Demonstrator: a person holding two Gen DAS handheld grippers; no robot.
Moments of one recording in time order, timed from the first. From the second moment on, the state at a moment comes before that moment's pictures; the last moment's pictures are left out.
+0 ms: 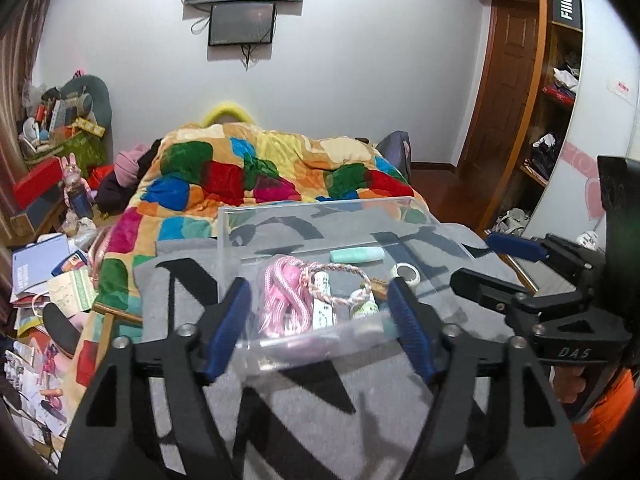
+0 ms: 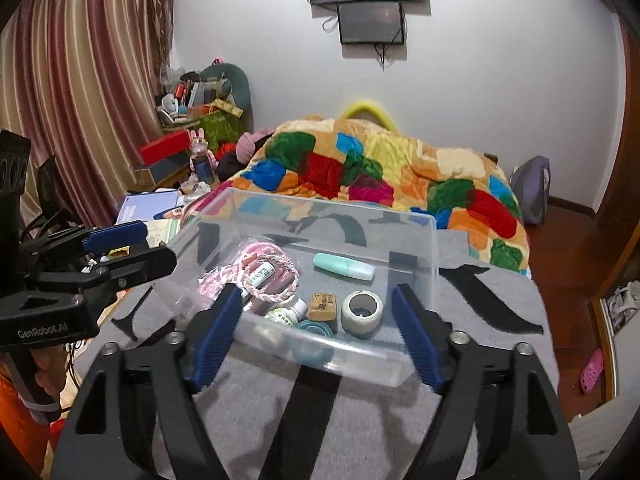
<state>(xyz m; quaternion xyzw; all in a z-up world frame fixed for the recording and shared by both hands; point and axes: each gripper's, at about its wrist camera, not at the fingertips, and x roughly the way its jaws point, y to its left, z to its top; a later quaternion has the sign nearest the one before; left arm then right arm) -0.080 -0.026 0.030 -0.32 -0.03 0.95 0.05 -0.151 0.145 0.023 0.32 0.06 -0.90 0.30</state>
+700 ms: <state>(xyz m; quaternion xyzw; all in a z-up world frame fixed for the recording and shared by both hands) -0.041 -0.012 0.005 -0.32 -0.05 0.94 0.04 -0.103 0.161 0.007 0.31 0.07 -0.90 0.29</state>
